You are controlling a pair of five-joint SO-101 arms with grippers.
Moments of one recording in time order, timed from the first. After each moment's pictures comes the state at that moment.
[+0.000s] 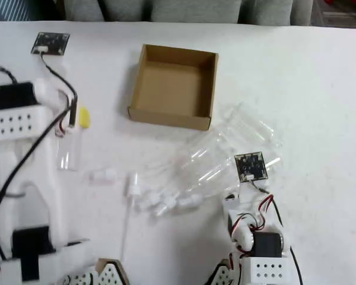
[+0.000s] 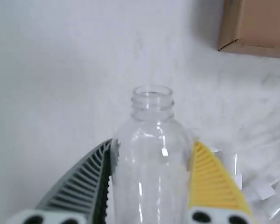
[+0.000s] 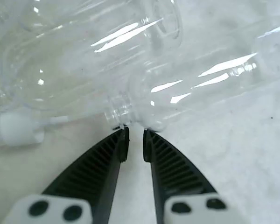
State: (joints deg) left arm -15.2 -11.6 2.0 89.2 -8.6; right arm -2.2 -102.5 96.4 71.1 10.3
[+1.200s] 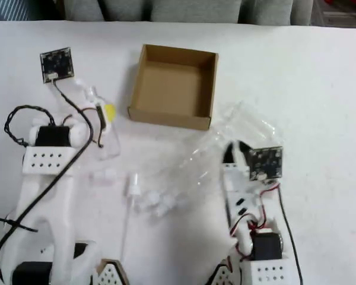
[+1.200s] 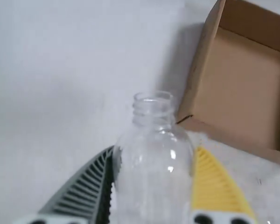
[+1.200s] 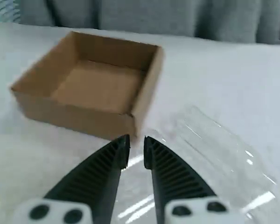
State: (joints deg) left arm -6.4 -27.7 34.9 52.9 16.7; right arm -12.6 -102.5 89.0 39.1 2.9
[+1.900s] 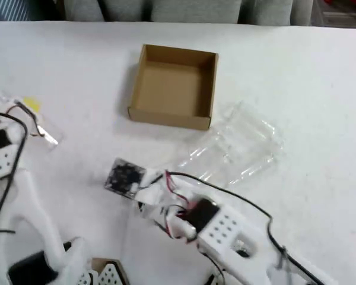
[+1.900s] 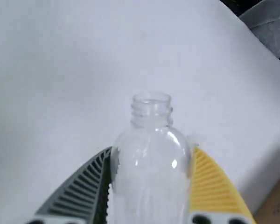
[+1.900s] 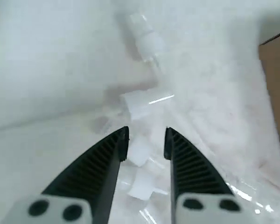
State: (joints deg) left arm -32.7 -22.2 30.5 47.5 24.9; right arm -53.4 -40.7 61.5 41.0 26.5
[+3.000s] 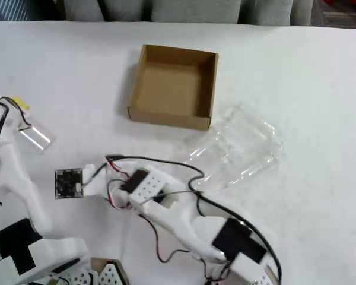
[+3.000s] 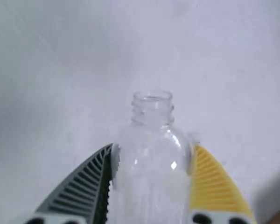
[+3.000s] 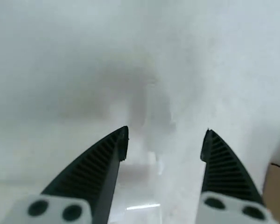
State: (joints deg) left arm -36.3 -6.5 16.4 56.3 24.9; right arm -57.1 6.0 30.4 29.3 44.6
